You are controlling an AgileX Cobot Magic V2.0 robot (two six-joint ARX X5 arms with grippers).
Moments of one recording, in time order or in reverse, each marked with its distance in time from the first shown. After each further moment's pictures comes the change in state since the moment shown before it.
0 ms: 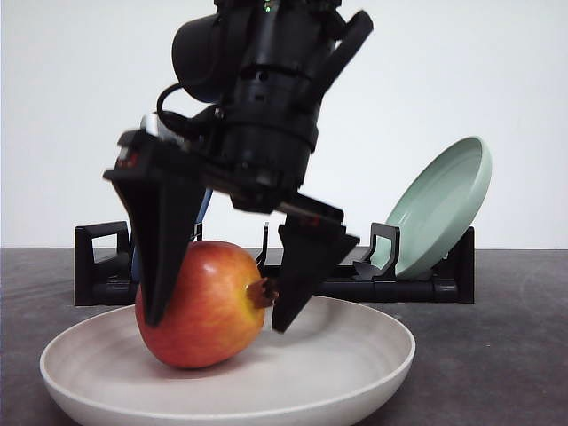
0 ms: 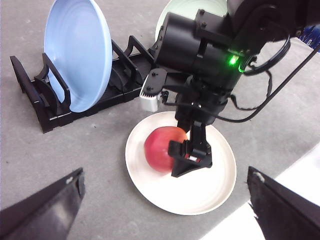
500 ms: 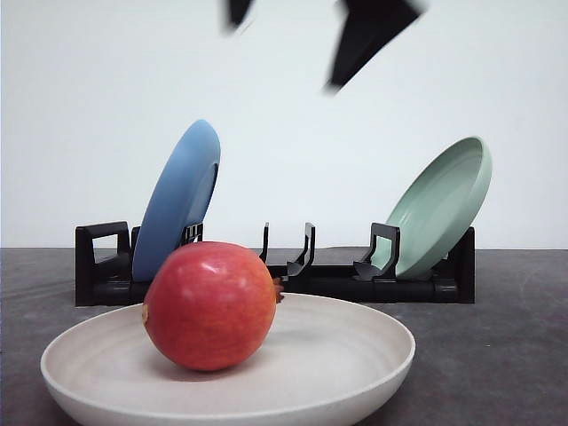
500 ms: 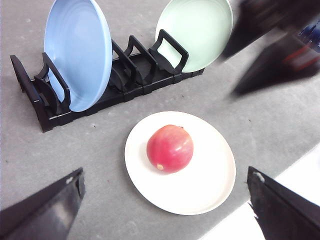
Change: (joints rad) left_arx 0.000 0.000 0.000 0.000 0.000 -0.005; right_arx -0.055 -0.403 0.160 -0.287 0.128 -0.094
